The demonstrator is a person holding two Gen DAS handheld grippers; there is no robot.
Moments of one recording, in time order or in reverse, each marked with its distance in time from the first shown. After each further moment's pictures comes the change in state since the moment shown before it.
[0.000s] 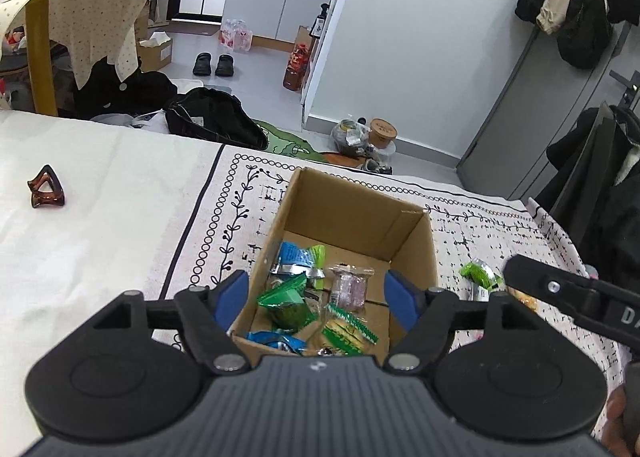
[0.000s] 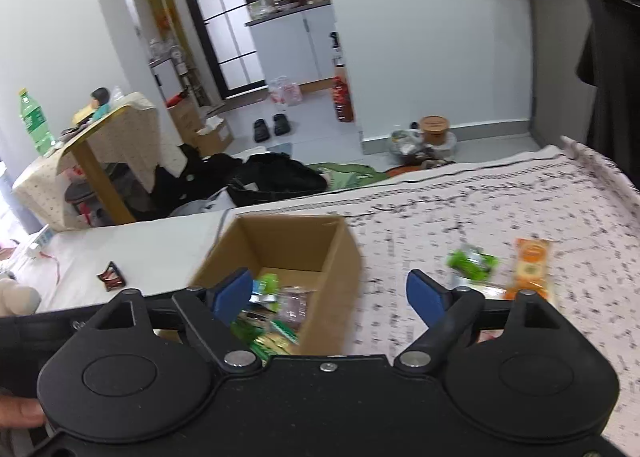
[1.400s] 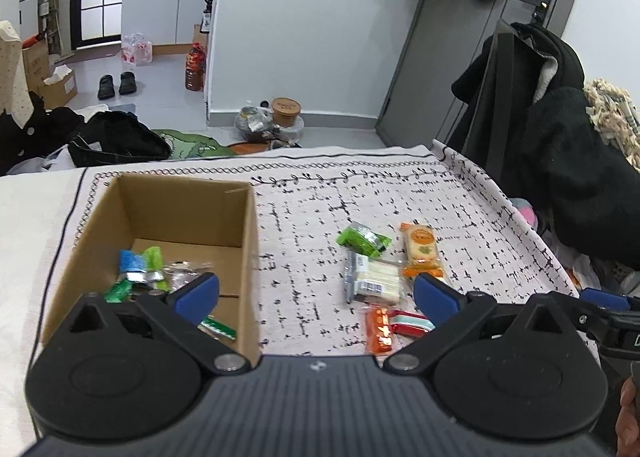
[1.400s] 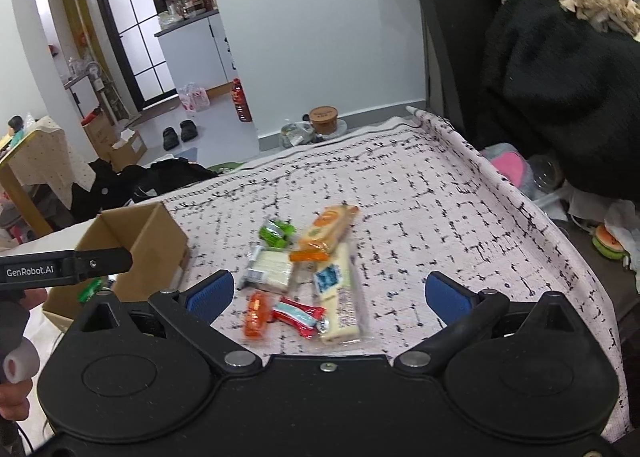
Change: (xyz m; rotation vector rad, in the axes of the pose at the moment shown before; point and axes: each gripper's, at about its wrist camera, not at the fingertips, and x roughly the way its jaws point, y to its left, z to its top) left arm 0.024 -0.132 -0.023 0.235 0.052 -0.162; right arm -0.063 -0.149 -0.031 0.106 0.011 -0.204
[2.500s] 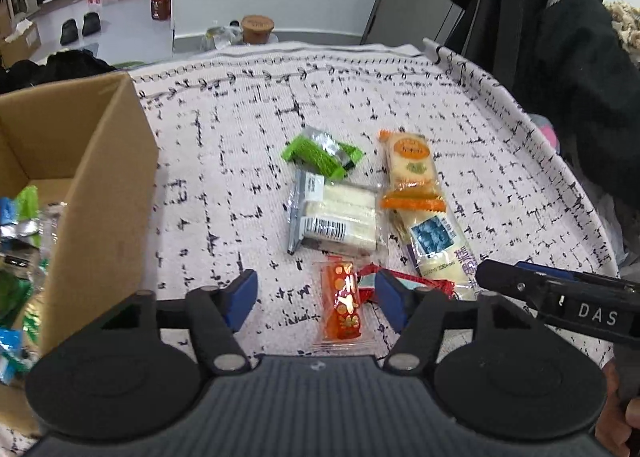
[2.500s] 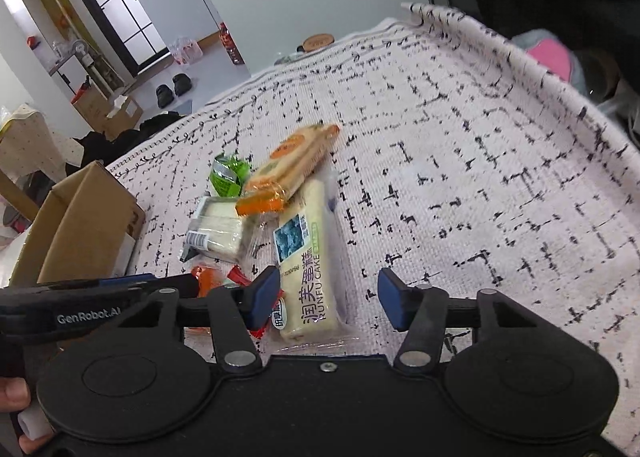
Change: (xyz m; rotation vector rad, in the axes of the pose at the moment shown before) left arm 0.125 -0.048 -0.029 0.025 0.236 -0.027; right arm 0.113 -0.042 -0.020 0.097 0.208 0.083
